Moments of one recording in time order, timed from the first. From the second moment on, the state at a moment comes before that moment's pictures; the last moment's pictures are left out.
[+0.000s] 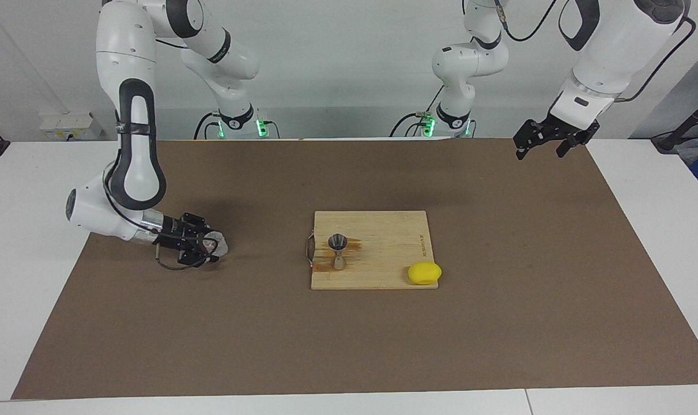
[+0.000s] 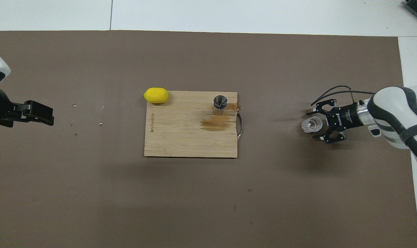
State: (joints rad) left arm 0.10 -0.03 -0.18 -1.63 0.00 1.52 -0.07; right arm -0.29 0.43 0.08 -1.92 0.67 1.97 0.78
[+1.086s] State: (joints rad) left arm 0.10 -0.03 -0.18 -1.63 0.00 1.52 -0.07; right arm -0.06 0.19 0.09 -1.94 0.16 1.88 0.52
